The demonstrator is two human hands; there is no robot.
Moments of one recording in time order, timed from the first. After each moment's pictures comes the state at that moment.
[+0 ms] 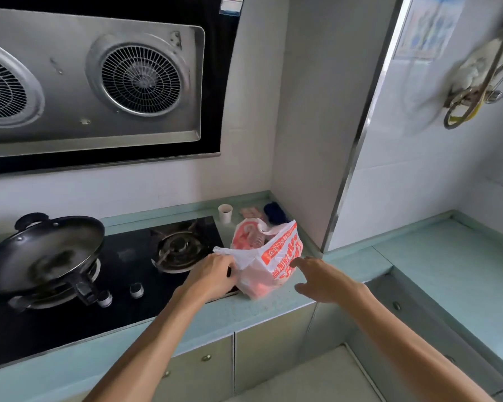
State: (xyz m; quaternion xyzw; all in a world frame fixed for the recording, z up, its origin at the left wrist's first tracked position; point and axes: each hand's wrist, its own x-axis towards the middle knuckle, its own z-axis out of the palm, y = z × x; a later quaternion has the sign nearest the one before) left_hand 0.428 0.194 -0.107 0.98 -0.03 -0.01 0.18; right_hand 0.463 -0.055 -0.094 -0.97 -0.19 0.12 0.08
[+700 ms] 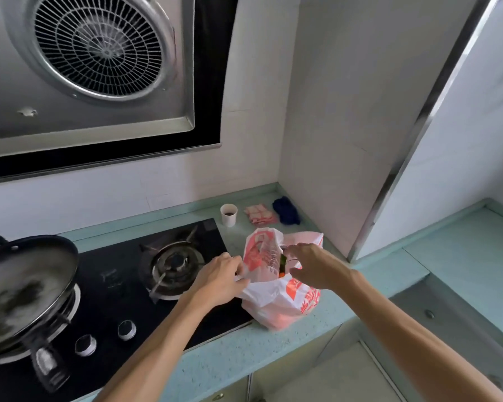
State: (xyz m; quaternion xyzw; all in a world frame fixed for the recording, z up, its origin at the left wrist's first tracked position) left_hand 0.588 0.248 -0.159 0.98 -0.05 -0.07 0.18; right_hand 0.625 0.021 -0.123 -0.96 -0.21 0.12 0.11
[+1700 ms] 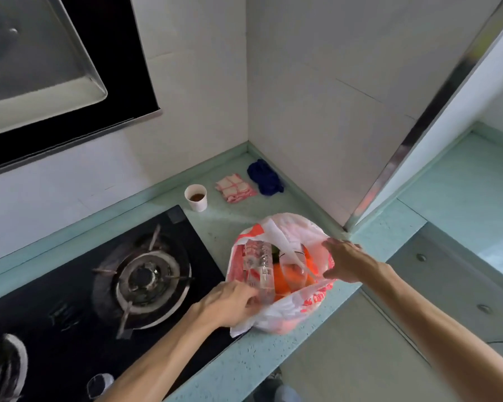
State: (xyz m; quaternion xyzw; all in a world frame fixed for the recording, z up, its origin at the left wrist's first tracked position) left_hand 0.686 0.233 -0.253 0.91 -0.26 -0.31 0.12; right_hand 0.714 -0.057 -0.235 -0.97 0.00 0.24 0.04
